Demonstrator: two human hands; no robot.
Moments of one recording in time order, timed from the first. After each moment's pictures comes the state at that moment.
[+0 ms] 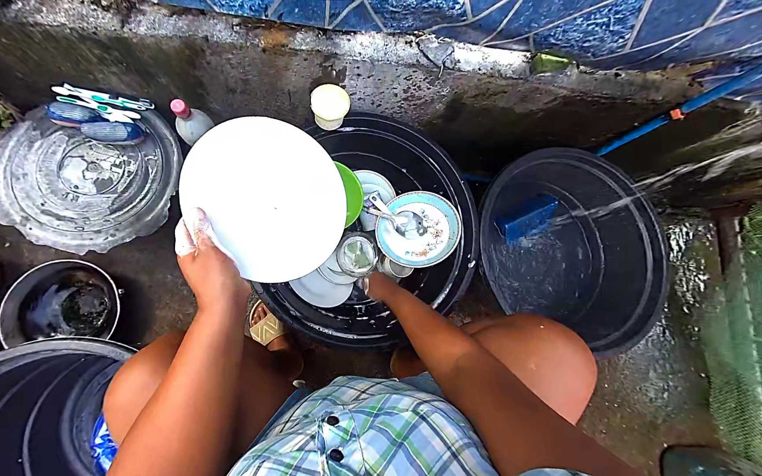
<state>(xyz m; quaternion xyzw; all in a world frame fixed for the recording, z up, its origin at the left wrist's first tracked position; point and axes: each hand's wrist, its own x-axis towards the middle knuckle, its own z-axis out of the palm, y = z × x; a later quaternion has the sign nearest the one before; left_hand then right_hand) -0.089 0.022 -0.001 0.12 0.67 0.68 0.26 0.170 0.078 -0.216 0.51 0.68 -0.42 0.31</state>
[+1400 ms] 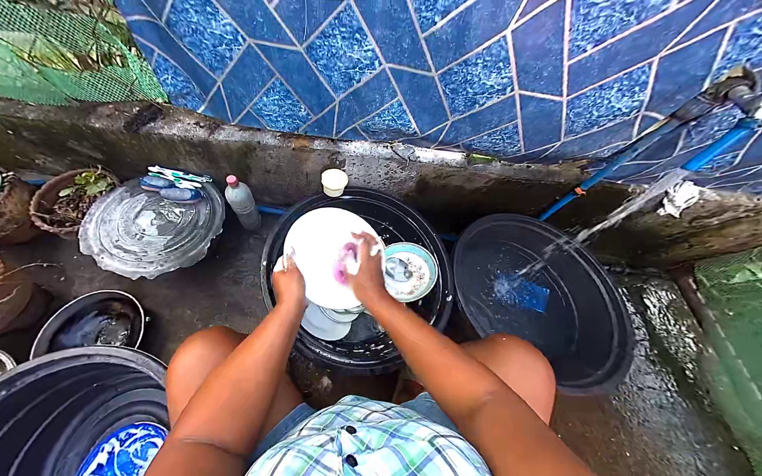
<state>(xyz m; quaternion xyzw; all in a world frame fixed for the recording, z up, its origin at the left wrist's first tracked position) -0.029 0.018 -0.025 0.13 0.69 0.61 0.37 0.110 0.065 -0.028 0.52 0.75 -0.31 -0.25</state>
